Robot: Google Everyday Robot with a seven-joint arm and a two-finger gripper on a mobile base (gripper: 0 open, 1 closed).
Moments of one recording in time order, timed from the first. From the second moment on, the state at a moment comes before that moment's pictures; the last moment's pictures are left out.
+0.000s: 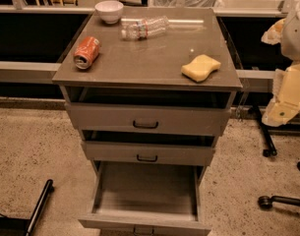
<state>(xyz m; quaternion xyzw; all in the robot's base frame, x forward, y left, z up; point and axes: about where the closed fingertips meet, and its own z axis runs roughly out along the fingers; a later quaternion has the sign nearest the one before) 0.439 -0.215 0.981 -0.60 0.78 -0.04 0.17</state>
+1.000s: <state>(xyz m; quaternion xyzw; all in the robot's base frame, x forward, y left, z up) 0.515 -0.189 0.863 -0.71 0.69 -0.02 0.15</state>
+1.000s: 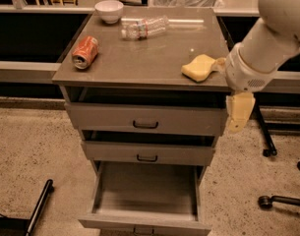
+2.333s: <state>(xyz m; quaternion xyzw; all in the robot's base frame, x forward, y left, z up) 0.589 -0.207 0.876 -0.82 0.54 -0.10 0.17</state>
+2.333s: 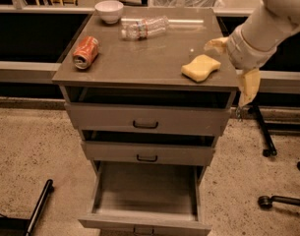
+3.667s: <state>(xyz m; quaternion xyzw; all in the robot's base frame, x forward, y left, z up) 0.689 -0.228 0.872 -0.92 0.34 -0.19 0.05</state>
